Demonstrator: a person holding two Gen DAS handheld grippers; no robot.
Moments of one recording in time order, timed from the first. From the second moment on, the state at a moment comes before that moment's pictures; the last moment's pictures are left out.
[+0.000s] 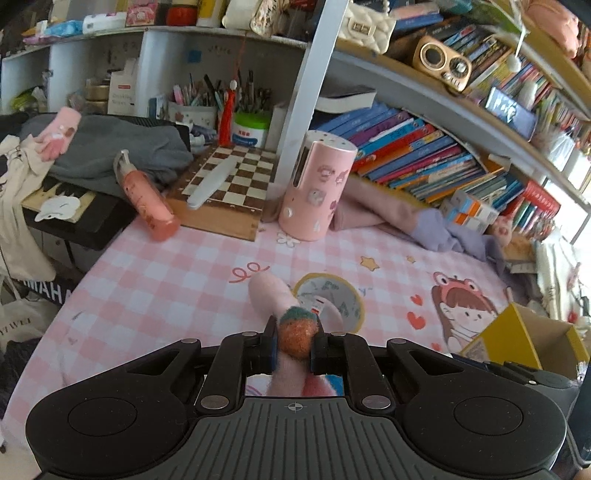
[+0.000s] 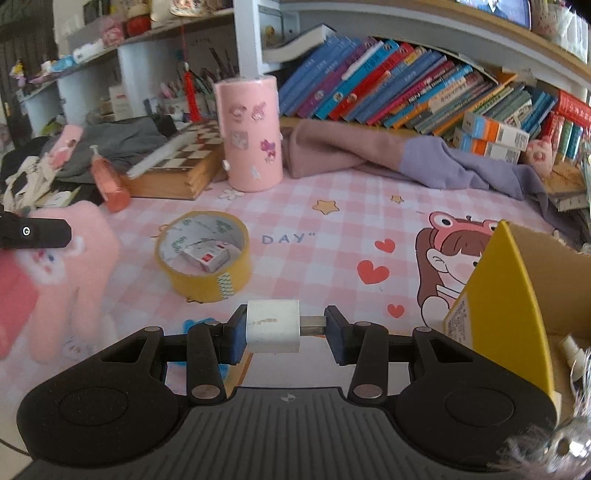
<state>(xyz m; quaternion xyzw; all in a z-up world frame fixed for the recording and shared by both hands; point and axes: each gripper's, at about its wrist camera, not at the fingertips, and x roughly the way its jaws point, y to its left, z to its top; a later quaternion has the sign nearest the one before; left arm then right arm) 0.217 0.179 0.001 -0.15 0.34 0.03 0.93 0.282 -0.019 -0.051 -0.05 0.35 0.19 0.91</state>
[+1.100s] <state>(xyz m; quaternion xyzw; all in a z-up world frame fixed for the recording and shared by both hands) 0.100 0.170 0.003 -0.18 0.33 -0.01 0.93 0.165 -0.033 -0.022 -0.04 0.35 0.21 0.91</state>
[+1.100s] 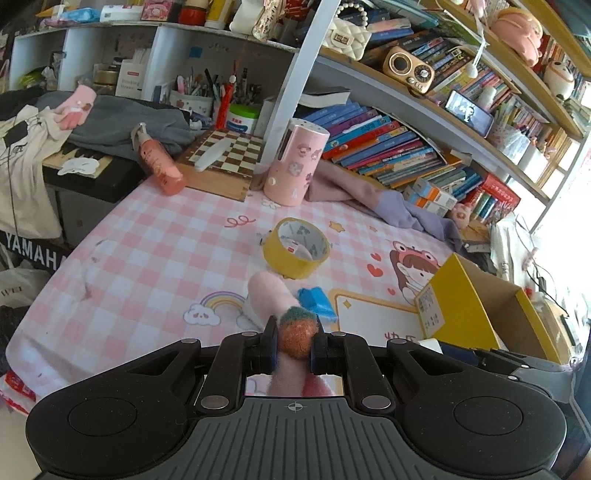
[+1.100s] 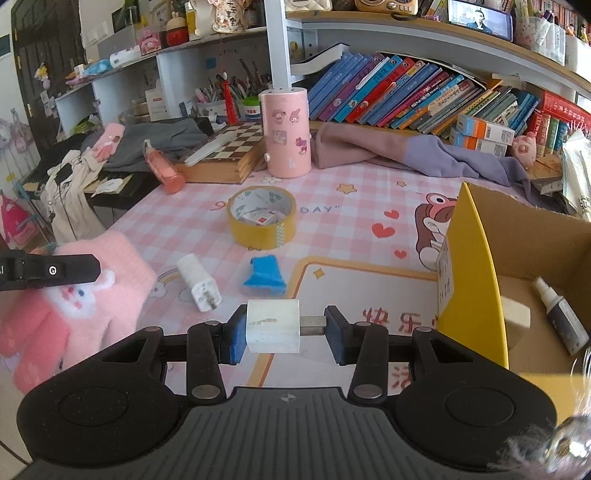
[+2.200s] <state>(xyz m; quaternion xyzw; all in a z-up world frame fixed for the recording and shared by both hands) 0.014 0.134 -0.001 -0.13 0.34 -0.06 0.93 0.055 -0.062 -0.031 -0.01 0.38 0.17 0.91</state>
